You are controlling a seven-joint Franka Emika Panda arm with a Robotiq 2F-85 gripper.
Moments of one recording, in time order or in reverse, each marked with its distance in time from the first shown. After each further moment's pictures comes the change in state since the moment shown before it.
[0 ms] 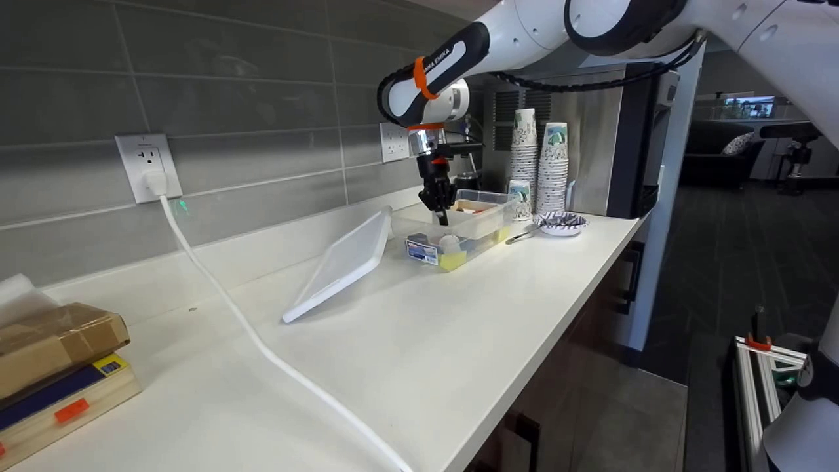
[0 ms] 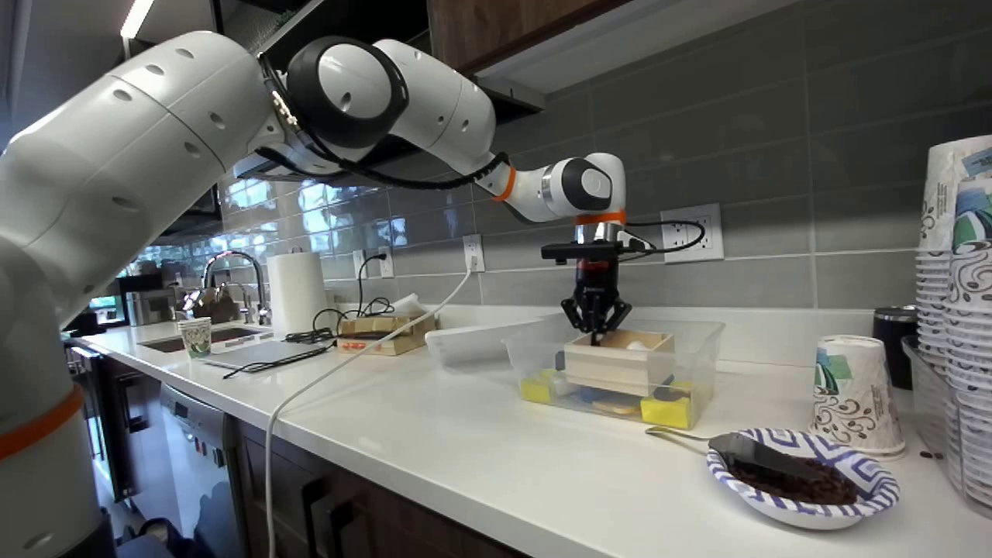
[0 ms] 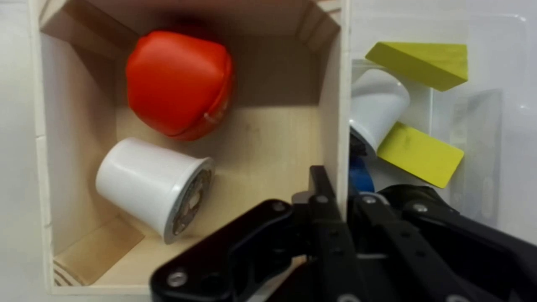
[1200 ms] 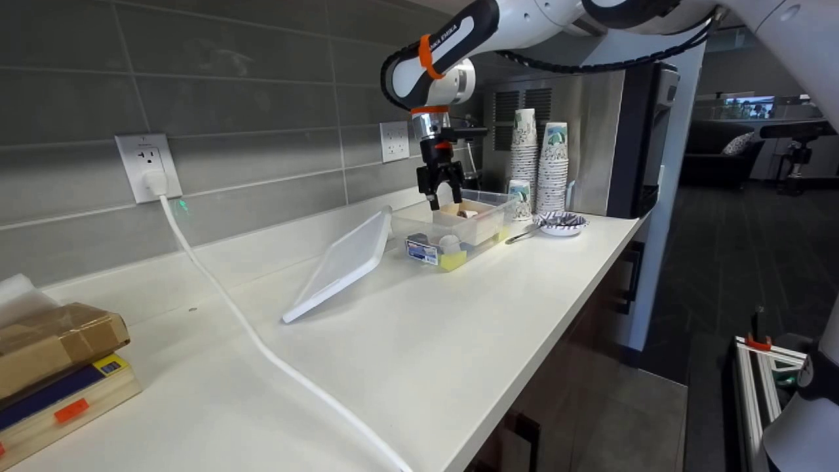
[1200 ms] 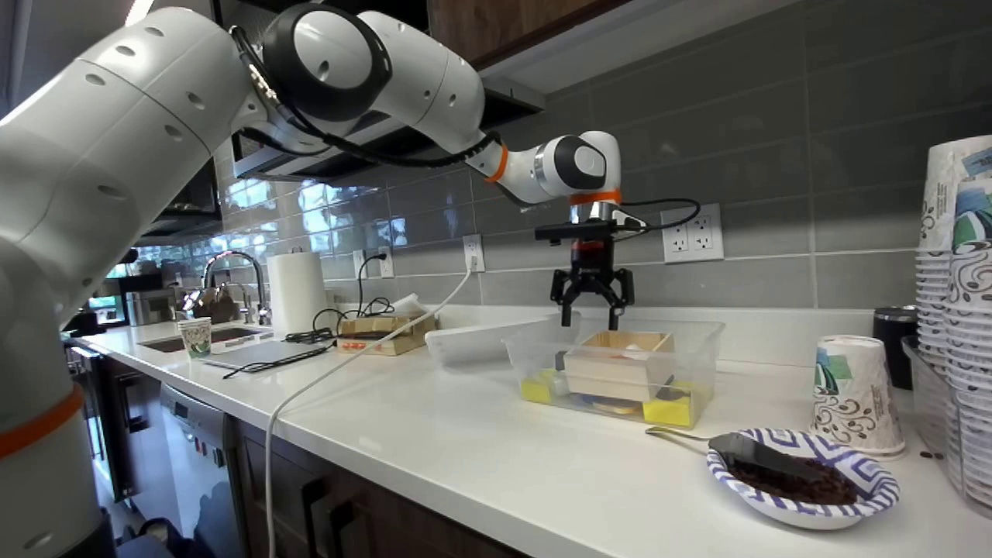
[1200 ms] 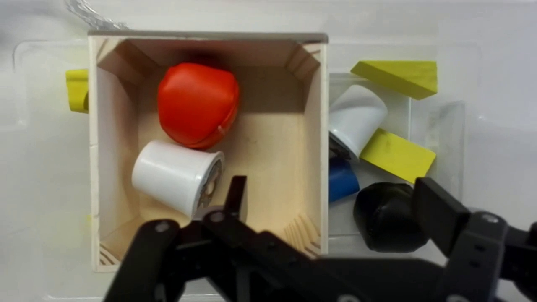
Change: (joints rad) arm -0.001 -0.098 -0.001 -0.075 0.000 0.001 0.015
